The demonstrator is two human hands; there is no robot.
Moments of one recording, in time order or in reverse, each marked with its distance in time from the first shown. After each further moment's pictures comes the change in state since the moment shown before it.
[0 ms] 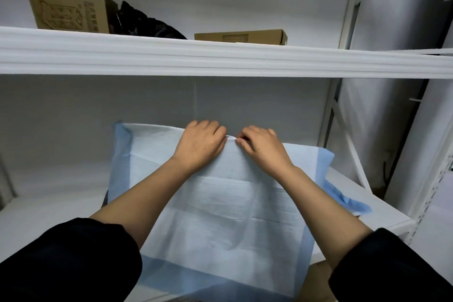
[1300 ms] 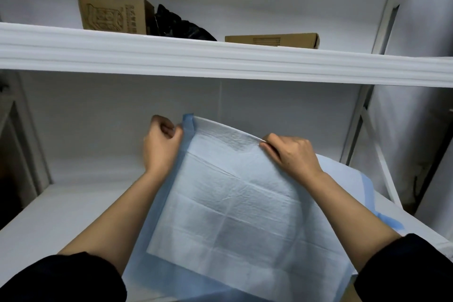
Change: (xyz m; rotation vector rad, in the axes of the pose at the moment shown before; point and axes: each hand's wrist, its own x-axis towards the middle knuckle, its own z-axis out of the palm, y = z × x) left_hand -0.070 -0.076 -0.032 -0.753 0.128 -1.196; right_hand 0.004 0.005 0.020 -0.184 0.470 -0.301
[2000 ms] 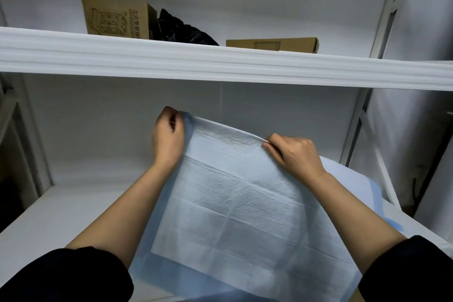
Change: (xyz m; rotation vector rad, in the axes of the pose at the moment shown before) left_hand 0.008 0.021 0.003 -0.063 0.020 0.134; right_hand 0.004 0.000 -0.007 0.015 -0.004 -0.012
